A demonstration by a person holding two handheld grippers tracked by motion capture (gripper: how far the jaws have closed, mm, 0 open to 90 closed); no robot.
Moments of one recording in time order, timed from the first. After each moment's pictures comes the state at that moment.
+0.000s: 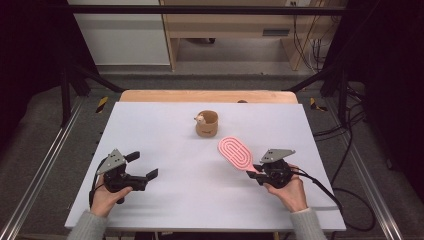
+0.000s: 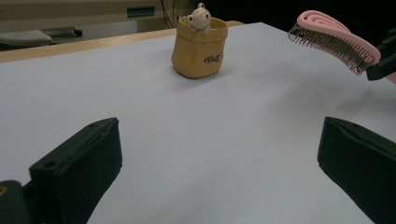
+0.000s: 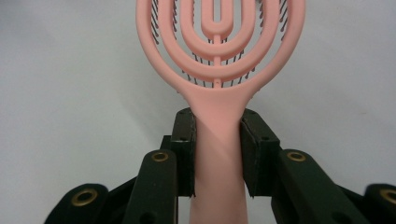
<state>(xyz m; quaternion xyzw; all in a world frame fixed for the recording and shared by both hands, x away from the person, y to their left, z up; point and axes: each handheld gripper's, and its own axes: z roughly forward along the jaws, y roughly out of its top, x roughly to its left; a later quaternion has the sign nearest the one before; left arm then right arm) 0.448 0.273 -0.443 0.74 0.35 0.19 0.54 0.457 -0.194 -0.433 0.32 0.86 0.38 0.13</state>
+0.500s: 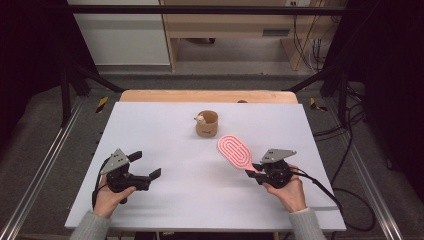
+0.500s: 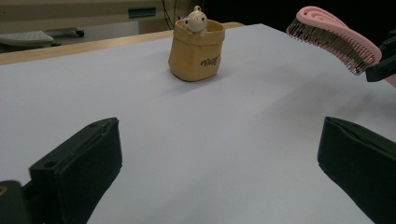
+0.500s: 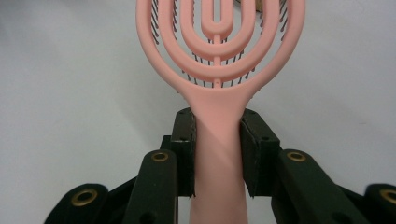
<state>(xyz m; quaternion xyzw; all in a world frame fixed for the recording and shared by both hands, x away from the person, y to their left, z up) 0.446 0.262 -0.440 0.74 0.35 0.19 0.54 0.456 -0.193 -0.433 0.31 0.85 0.40 0.14</state>
